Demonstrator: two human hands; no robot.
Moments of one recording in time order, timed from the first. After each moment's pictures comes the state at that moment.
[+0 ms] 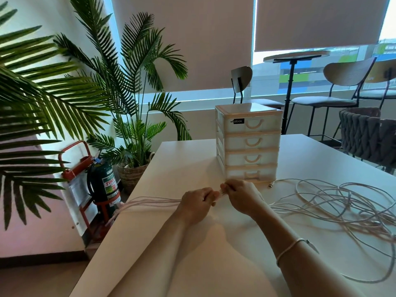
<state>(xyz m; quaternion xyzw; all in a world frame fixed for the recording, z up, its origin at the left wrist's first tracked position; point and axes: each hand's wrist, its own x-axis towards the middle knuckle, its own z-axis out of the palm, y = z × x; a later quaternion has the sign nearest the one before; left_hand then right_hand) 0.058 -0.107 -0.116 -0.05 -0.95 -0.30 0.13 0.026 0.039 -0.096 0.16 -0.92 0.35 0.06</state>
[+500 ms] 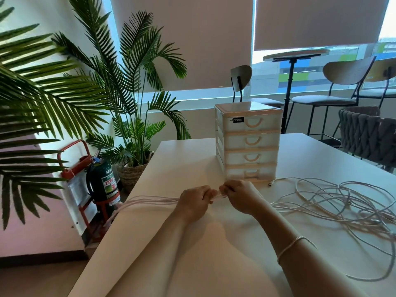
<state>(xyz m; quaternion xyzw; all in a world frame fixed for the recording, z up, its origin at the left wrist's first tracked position) 0.052 -0.109 -0.119 -0.05 -0.95 -0.27 0.14 0.025 0.042 -0.097 0.20 -0.92 0.33 0.04</state>
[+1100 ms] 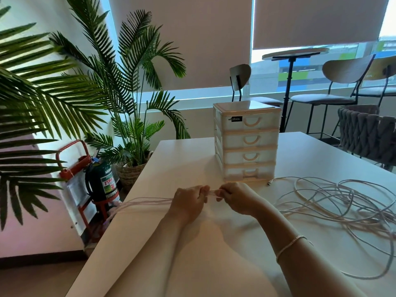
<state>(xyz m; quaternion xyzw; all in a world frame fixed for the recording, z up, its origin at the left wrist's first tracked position) 0.054 -0.114 -0.118 -0.04 -0.96 -0.21 0.17 0.029 0.040 -0.093 0.26 -0.91 0.31 -0.01</state>
